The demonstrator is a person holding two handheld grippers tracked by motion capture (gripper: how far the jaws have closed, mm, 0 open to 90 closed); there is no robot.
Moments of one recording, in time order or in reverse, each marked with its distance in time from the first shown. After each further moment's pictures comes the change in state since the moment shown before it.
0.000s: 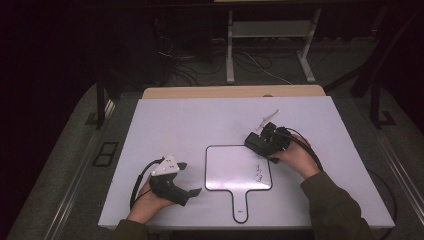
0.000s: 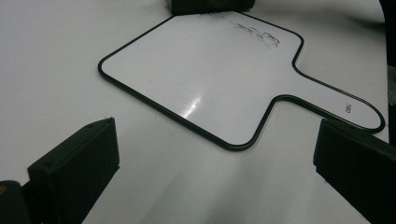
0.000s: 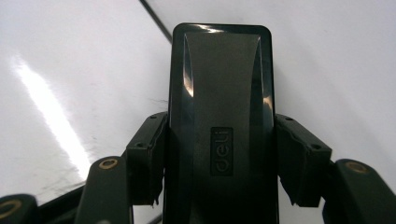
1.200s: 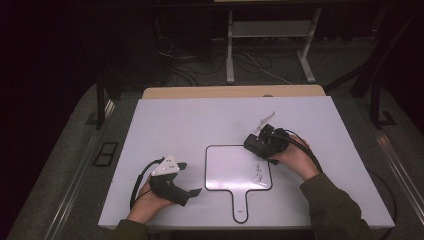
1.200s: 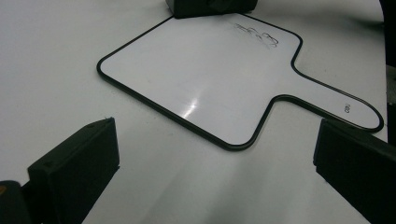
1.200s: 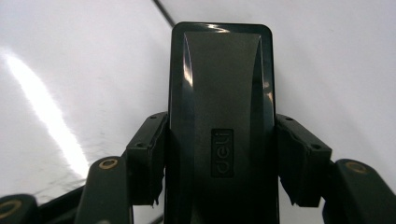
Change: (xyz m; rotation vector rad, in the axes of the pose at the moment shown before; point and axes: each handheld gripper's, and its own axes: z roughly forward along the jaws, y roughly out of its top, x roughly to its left) left arm 0.000 0.000 0.000 0.002 -0.003 0.007; right arm 0.012 0.004 -0.001 0.027 -0.017 -0.036
